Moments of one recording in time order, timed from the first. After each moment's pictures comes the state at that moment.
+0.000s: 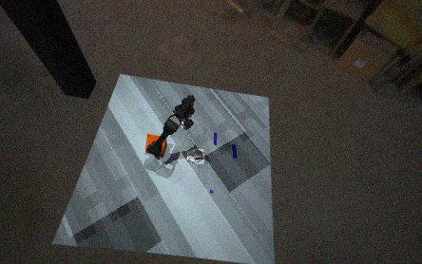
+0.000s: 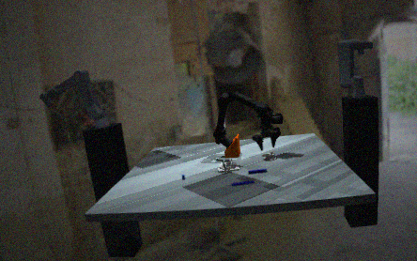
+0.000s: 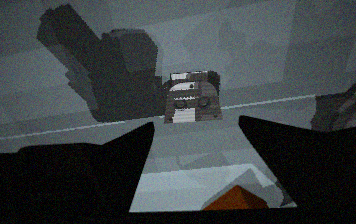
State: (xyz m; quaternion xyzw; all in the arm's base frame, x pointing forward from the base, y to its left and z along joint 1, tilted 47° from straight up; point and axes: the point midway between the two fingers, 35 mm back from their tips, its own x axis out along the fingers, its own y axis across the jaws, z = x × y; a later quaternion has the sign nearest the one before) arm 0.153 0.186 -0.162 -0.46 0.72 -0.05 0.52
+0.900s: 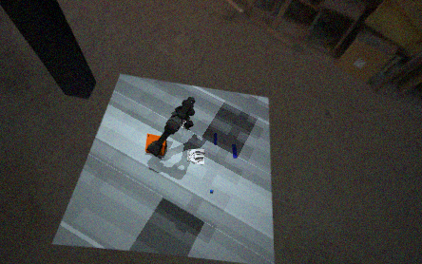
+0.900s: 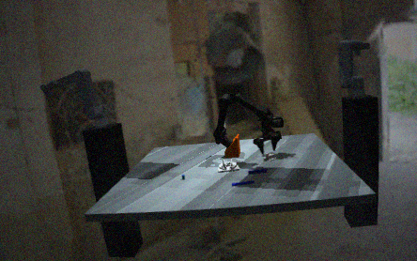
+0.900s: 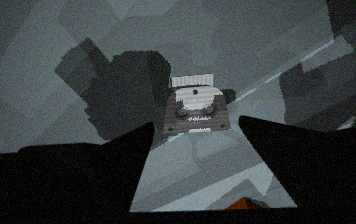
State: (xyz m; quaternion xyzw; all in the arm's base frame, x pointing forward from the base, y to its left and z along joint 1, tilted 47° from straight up) arm 0.154 0.172 -0.179 -0.46 0.72 -0.05 0.52
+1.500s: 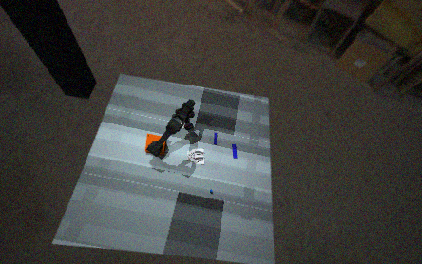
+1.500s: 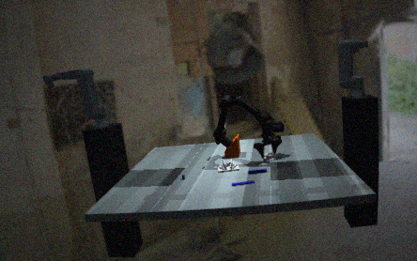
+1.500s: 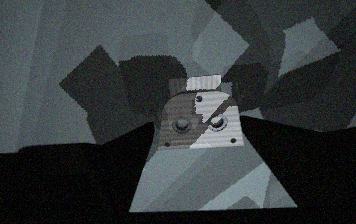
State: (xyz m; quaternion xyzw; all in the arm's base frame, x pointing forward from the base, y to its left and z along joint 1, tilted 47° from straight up) arm 0.154 0.153 -0.198 -0.46 0.72 -0.05 0.52
